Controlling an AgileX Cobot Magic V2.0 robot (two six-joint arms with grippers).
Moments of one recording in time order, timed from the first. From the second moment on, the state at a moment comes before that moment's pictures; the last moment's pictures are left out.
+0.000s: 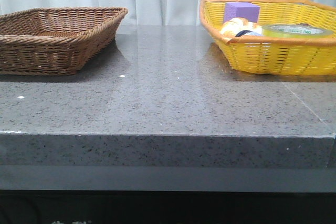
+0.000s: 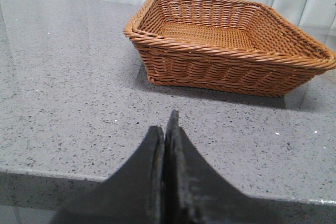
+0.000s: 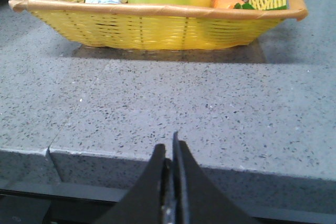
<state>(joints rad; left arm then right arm) -0.03 -0.01 0.01 -0.05 0.19 -0.06 0.07 -0.01 0.03 0.14 0.24 -0.07</state>
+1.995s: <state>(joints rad) -0.03 0.48 -0.46 0.00 0.20 -0.06 0.07 0.36 -0.47 0.17 0.19 -0.07</state>
